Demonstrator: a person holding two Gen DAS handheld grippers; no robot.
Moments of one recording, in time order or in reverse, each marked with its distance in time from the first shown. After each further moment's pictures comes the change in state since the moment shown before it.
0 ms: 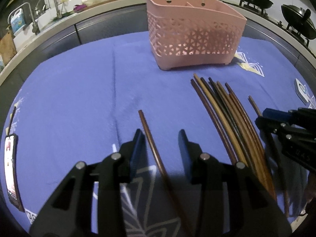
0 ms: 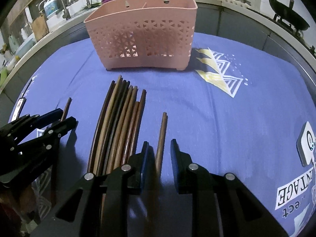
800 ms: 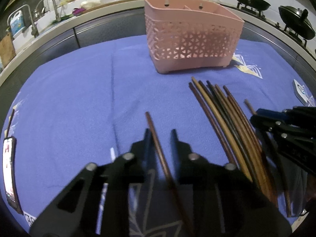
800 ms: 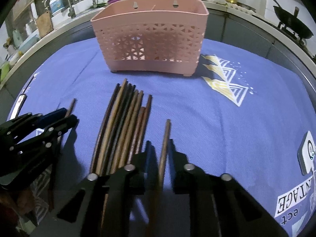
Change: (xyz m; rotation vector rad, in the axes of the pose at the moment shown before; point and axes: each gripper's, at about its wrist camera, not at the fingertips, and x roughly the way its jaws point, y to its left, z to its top) left arm 0.000 0.000 0.001 0.015 -0.036 -0.015; right arm 0.005 0.009 0.009 -0.047 -0.018 0.018
